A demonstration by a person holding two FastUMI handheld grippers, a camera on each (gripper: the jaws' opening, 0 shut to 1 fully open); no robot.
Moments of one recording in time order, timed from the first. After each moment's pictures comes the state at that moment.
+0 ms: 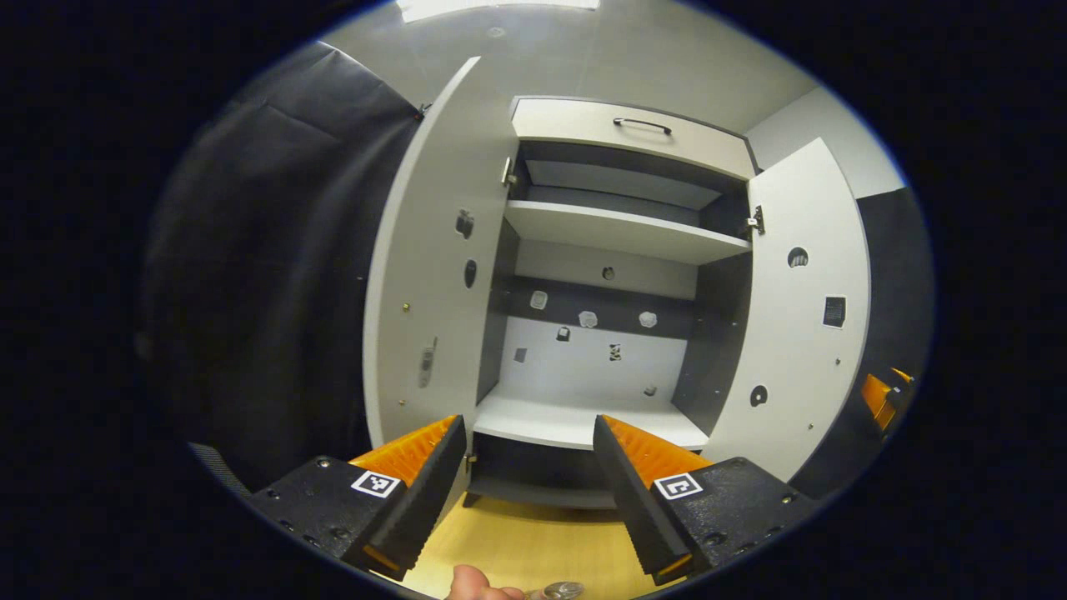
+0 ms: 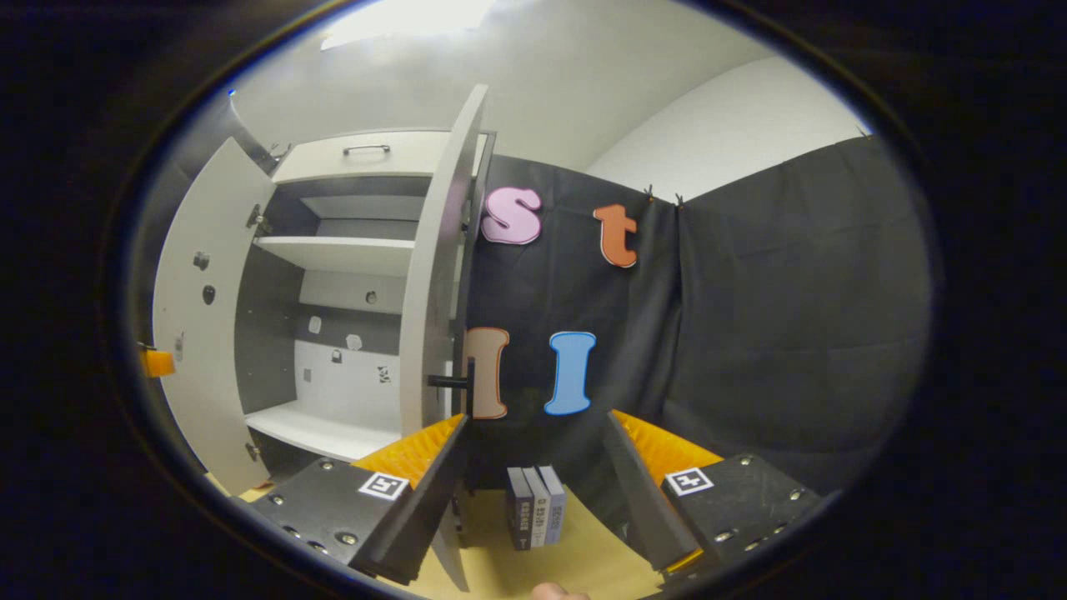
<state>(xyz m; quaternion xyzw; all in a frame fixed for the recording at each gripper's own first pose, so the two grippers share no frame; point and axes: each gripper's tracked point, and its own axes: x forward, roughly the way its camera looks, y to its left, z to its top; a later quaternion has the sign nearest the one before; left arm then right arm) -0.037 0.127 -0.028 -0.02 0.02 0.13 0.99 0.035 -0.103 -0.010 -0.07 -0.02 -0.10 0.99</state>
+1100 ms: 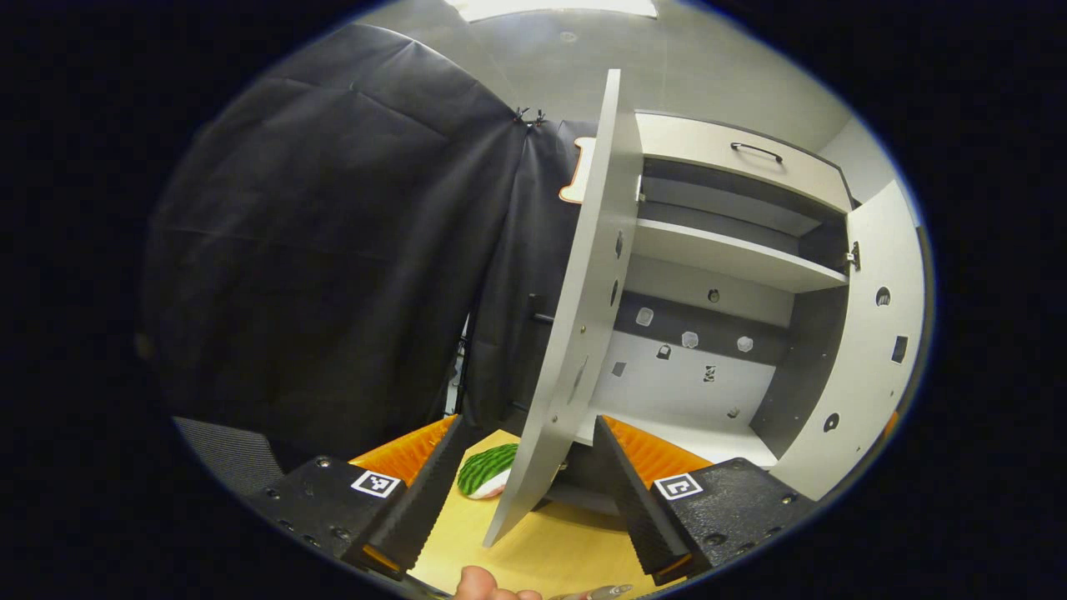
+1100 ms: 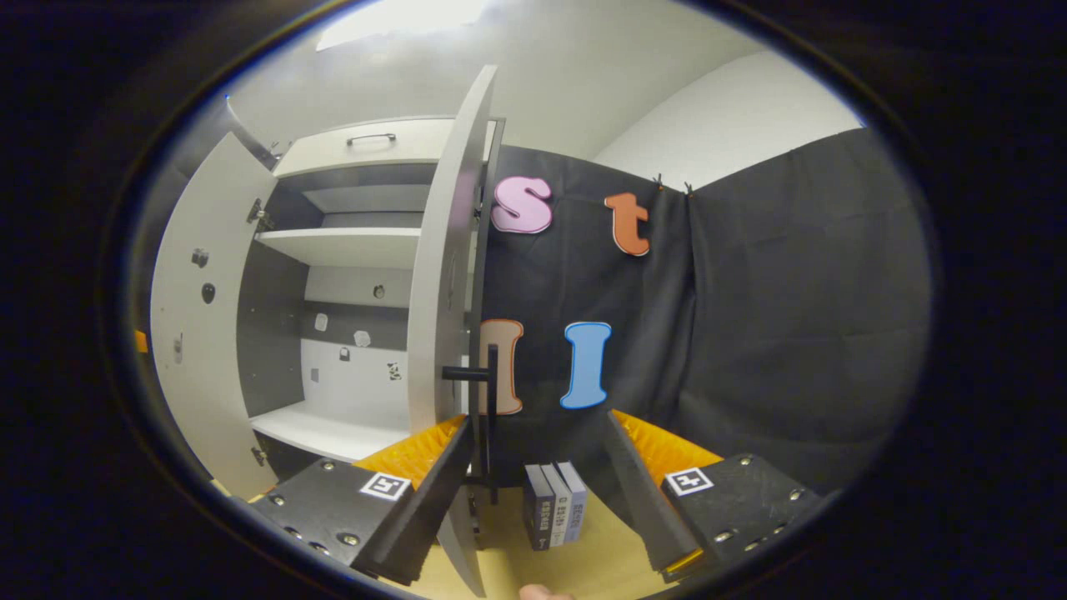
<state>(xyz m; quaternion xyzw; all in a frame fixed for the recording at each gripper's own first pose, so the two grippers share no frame) -0.078 0.228 -0.024 -0.06 0.01 0.26 0.96 0.055 -0.079 -0.028 -0.06 -0.01 -0.08 0.99</state>
